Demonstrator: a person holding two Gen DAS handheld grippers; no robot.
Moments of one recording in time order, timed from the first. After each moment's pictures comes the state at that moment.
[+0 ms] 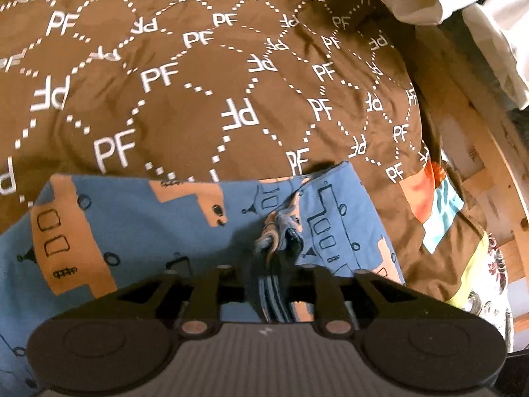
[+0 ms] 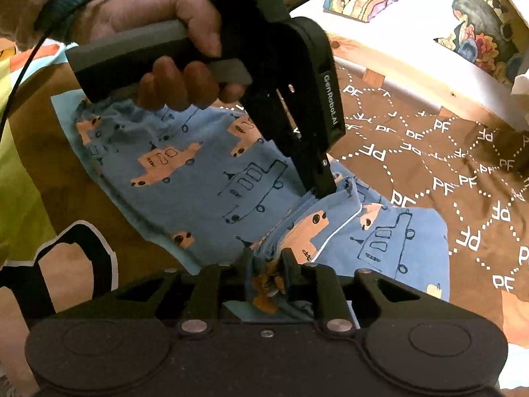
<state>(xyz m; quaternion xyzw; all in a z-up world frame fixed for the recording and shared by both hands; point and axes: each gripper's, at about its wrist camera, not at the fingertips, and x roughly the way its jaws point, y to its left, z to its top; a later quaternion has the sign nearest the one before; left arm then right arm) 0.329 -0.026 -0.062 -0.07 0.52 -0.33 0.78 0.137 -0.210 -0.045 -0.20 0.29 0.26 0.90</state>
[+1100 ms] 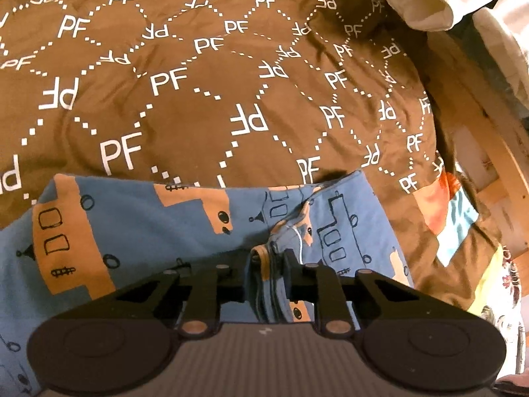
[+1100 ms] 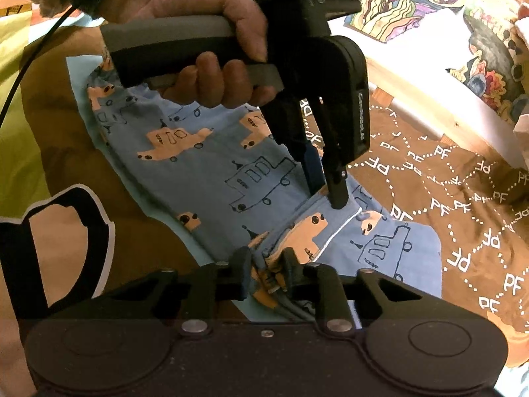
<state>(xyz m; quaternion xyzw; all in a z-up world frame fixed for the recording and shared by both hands) 0.326 -0.038 -0.064 -0.06 0.51 -0.30 0.80 0.121 -0.203 -0.060 -0.27 0.26 0.25 0.89</state>
